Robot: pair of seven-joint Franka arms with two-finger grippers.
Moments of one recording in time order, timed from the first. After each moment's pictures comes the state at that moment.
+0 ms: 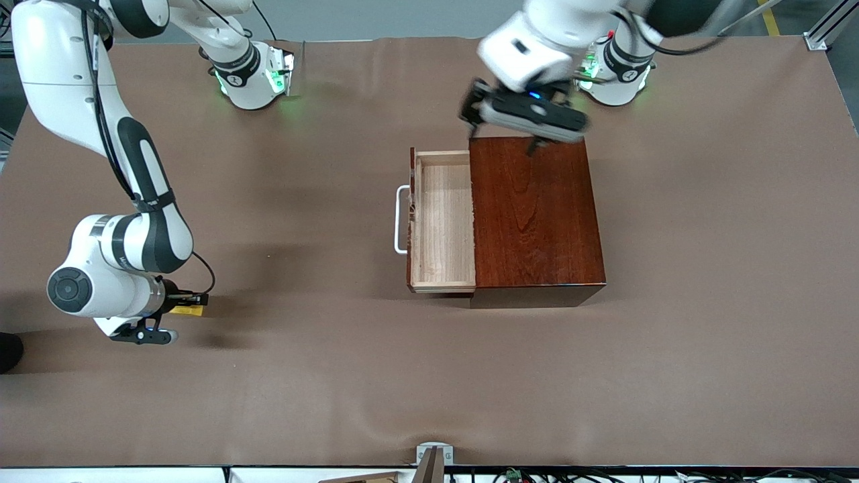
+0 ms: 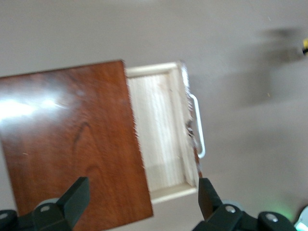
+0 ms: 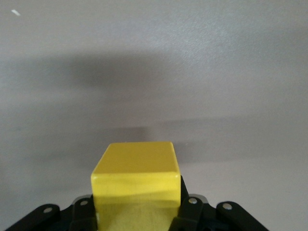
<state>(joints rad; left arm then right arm) -0.46 0.09 -0.27 -1.54 -0.07 1.83 -0.52 -0.02 0.67 -0.05 -1.62 -0.01 2.14 0.02</state>
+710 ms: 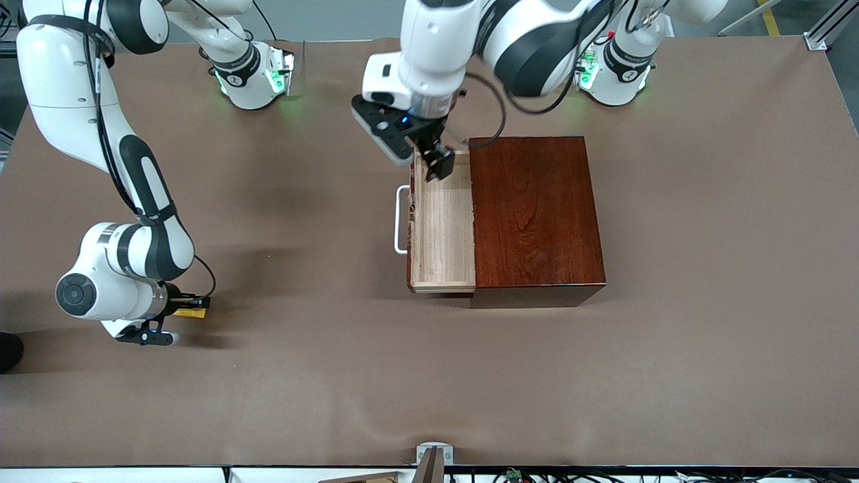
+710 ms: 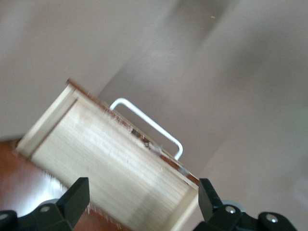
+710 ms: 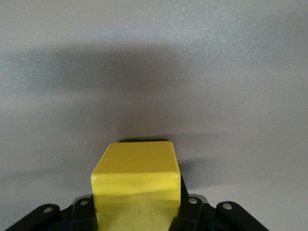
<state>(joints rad) -0.65 0.46 -0.27 -1.28 0.02 1.89 0.09 -0.05 0.74 -0.05 -1.62 0.03 2.19 -0.01</state>
